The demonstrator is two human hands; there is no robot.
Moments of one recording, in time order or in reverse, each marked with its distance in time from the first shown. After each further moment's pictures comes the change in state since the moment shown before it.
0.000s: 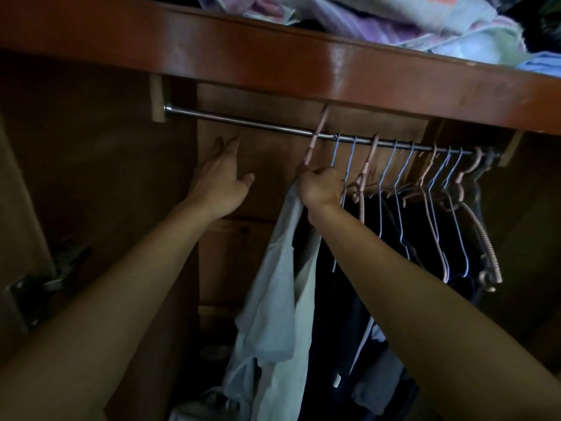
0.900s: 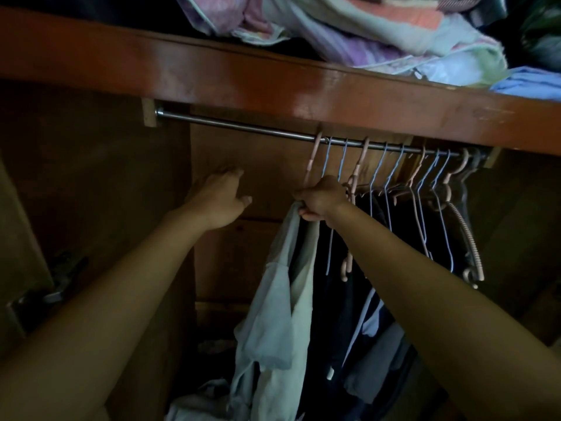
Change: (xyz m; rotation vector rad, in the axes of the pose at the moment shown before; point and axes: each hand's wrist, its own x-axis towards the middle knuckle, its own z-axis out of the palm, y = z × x) left_hand -0.006 0.008 -0.005 0.180 -0.261 0.025; right_hand 0.003 -0.011 -0.043 -0.149 -0.359 0.200
